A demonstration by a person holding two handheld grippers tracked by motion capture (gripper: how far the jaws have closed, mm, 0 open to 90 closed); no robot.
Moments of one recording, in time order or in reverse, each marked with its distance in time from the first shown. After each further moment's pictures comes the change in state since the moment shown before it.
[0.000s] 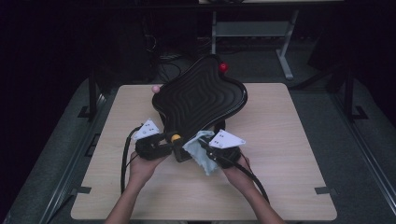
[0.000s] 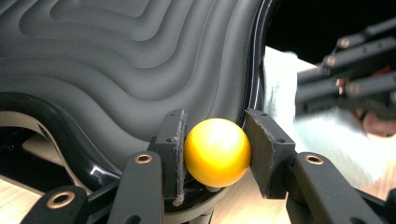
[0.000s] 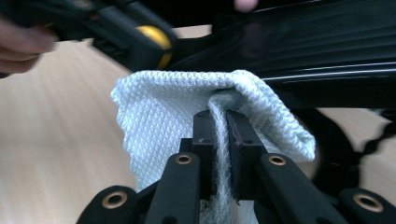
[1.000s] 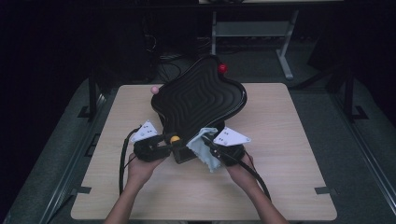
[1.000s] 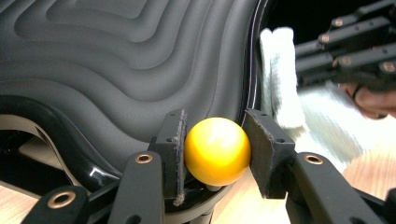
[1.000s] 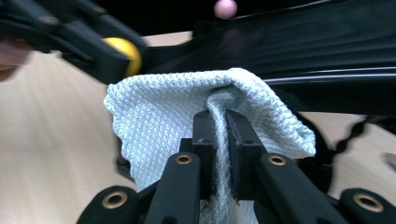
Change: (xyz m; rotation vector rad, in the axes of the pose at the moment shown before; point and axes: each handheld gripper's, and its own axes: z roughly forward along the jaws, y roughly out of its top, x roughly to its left) left arm -0.001 -0.004 -0.005 -0.007 -0.016 0.012; right arm -0.012 0.003 -0.010 -0.015 -0.033 0.010
